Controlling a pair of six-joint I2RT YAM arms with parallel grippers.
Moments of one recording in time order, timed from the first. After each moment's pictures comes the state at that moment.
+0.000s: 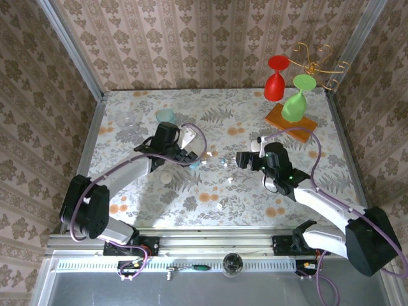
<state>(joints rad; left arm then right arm) -0.56 1.47 0.93 -0.26 0.05 0.34 0.46 1.14 0.55 0.04 0.07 0.40</state>
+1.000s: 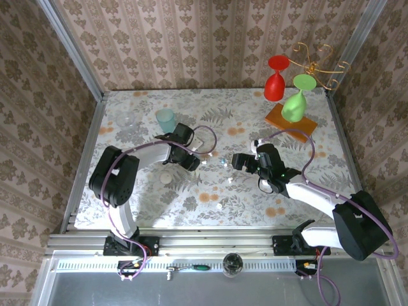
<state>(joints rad) -0.57 1.82 1.10 -0.45 0.11 0.18 0.48 1.26 0.55 0.07 0.04 0.58</state>
